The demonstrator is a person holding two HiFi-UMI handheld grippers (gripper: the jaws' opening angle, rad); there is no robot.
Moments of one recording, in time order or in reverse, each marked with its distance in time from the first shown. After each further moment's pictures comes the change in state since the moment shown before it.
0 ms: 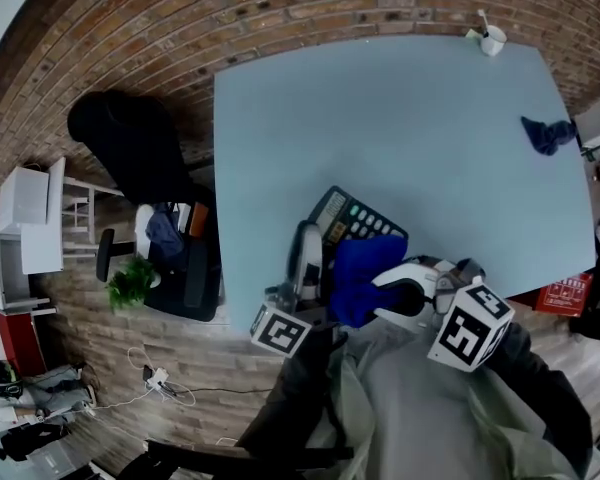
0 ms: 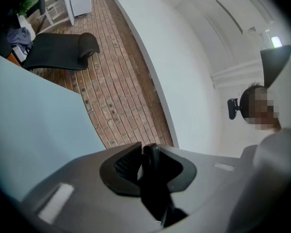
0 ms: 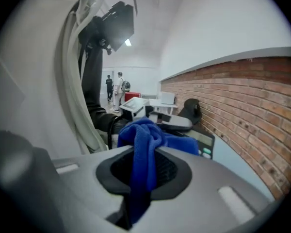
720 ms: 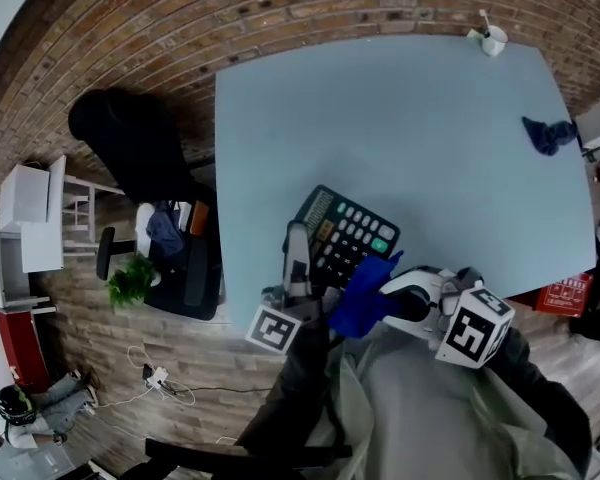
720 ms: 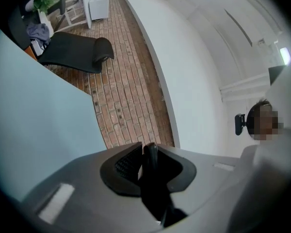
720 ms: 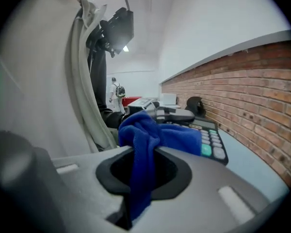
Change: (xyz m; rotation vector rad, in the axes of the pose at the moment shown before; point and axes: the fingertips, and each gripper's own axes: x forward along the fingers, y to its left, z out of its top) left arm -0.008 0.014 0.016 -0.177 -0.116 0.015; right arm 0.003 0.021 -0.014 0.060 -0.049 0.052
